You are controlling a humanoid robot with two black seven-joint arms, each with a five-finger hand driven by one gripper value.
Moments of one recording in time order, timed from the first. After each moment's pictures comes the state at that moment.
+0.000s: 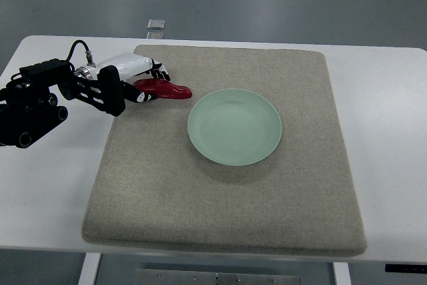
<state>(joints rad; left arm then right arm) -0.95 0.46 -0.32 -0.72 1.56 0.05 -0.47 0.03 0.00 0.02 0.10 -0.13 -0.12 0.06</state>
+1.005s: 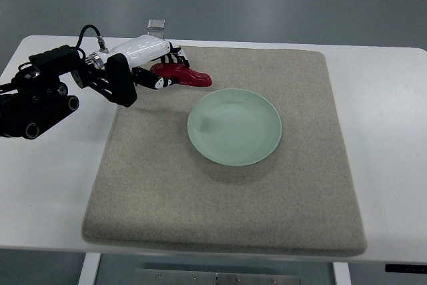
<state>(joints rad) -1.00 0.44 -0.34 -0.83 1.55 0.11 -0.52 0.03 0.00 0.02 0.10 -0.13 -0.12 0.06</state>
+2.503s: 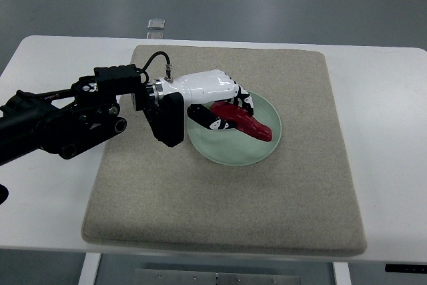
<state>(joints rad) -1.01 0.34 -0.28 -1.00 1.67 0.05 -0.55 0.03 0.00 0.02 0.10 -0.13 -0.12 0.06</state>
